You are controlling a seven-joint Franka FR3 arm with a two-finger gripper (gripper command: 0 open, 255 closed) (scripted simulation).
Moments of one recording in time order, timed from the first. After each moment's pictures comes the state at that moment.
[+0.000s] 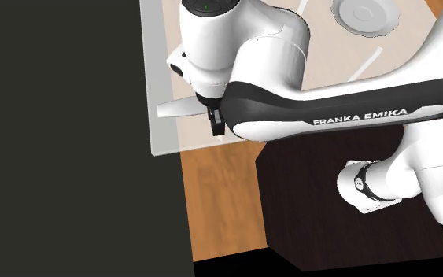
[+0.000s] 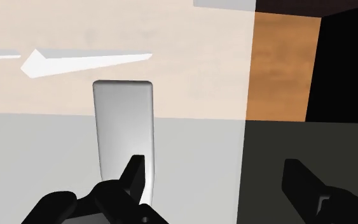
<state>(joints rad) -0.04 -0.08 -0.33 -2.14 -0.06 2.10 -0.42</state>
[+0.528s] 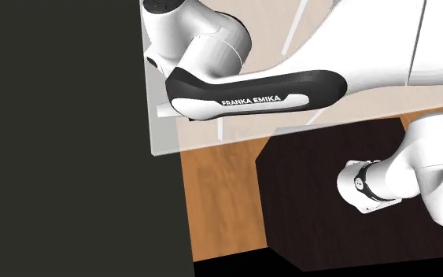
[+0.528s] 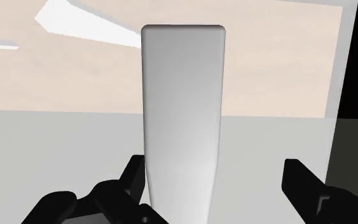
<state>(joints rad) -0.10 0.25 -0.36 -1.89 0.09 2.13 -0.59</state>
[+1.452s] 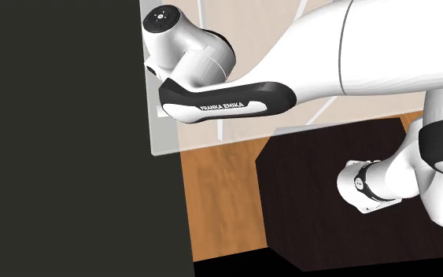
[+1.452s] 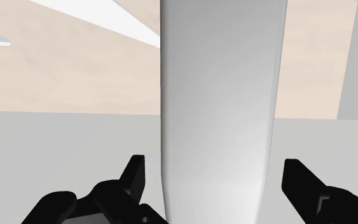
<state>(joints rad) -0.15 0.40 -0.35 -1.83 0.15 2.20 -0.64</state>
